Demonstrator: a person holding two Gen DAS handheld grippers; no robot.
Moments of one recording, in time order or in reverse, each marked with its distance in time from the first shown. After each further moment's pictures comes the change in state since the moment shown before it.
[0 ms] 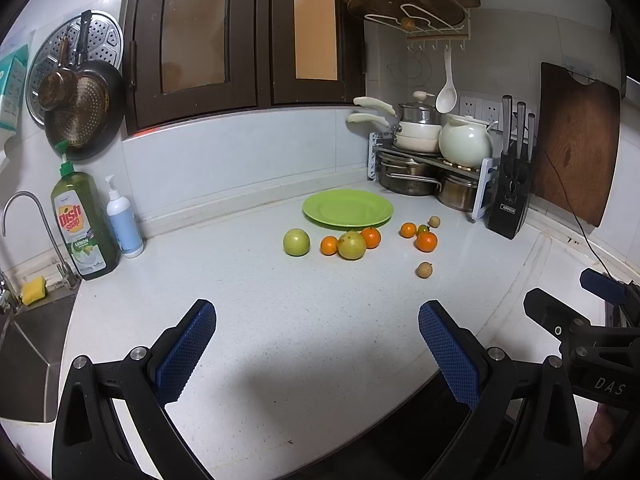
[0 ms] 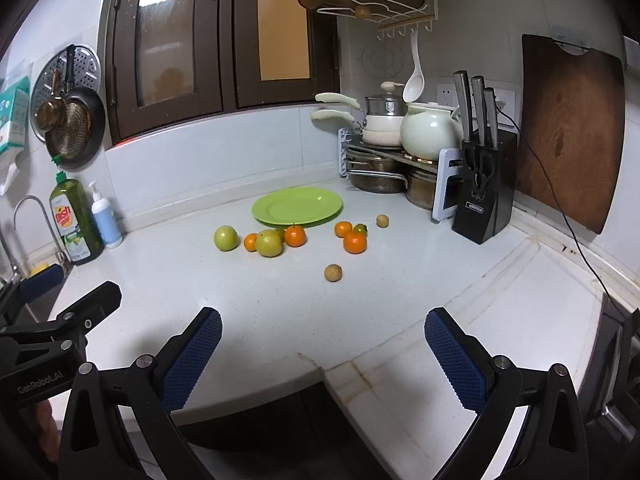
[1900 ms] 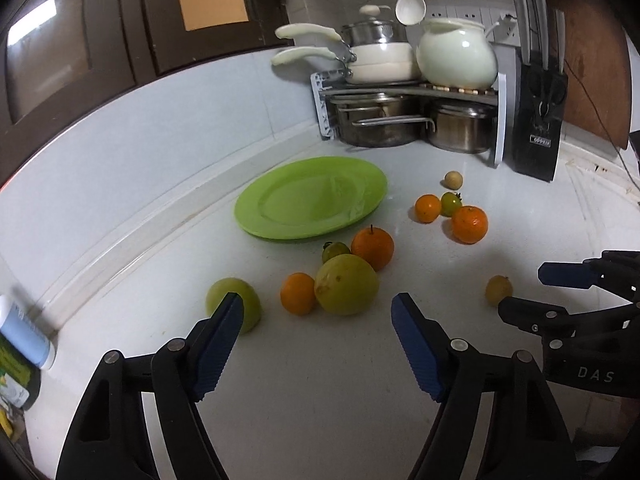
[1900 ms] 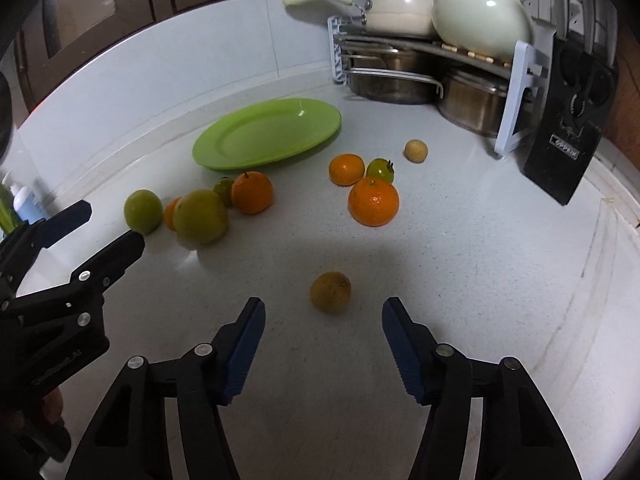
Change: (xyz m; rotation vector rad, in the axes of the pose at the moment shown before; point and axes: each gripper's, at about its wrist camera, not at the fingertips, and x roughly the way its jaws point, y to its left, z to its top) left arm 0.253 -0.029 0.051 0.299 0.126 -0.146; right arm 0.242 -0.018 0.031 0.073 0.352 0.011
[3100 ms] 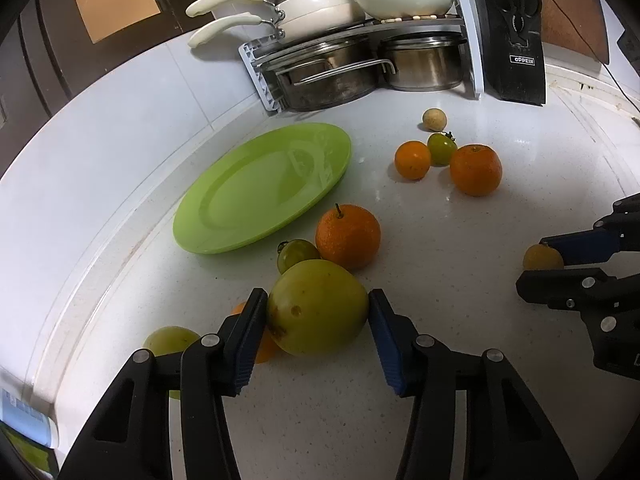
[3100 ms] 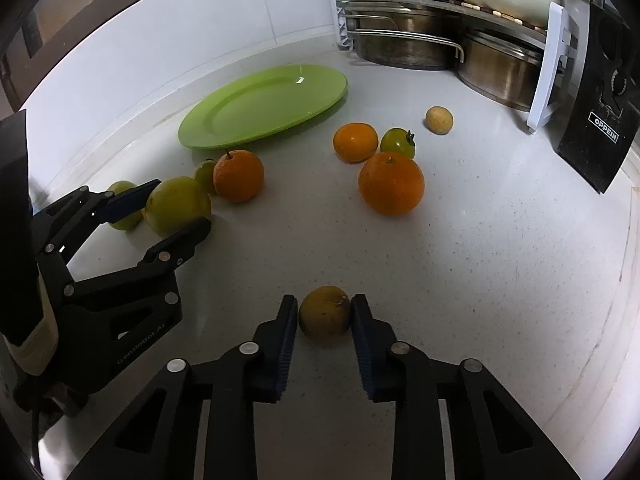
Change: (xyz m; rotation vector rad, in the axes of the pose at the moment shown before) left arm 0.075 -0.026 0.006 0.238 0.081 -0.054; right arm 0.040 -0.004 0.011 0.017 0.100 0.048
